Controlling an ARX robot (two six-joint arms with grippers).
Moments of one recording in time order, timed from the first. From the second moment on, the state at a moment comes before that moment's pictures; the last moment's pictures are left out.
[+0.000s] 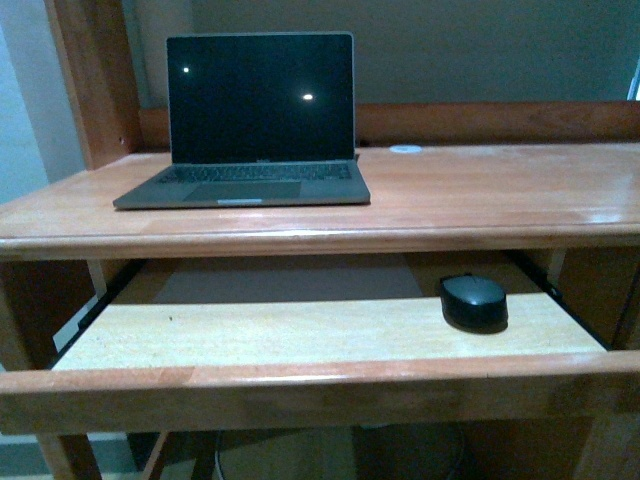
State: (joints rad) left arm 0.00 0.00 0.01 0.00 0.00 -0.02; right arm 0.18 0.34 0.08 0.24 0.09 0.03
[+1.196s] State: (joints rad) left arm 0.00 0.00 0.01 0.00 0.00 -0.02; right arm 0.31 1.67 0.76 0.51 0.19 0.16
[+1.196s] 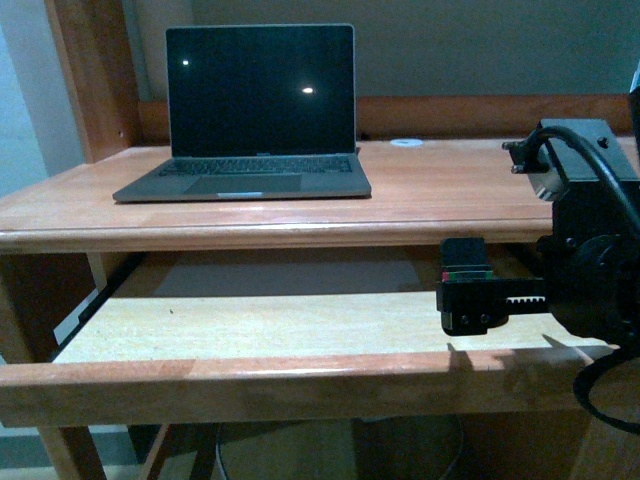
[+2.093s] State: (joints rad) left arm 0.00 0.00 0.01 0.00 0.00 -0.02; right arm 0.27 1.99 1.09 0.32 0.18 0.22
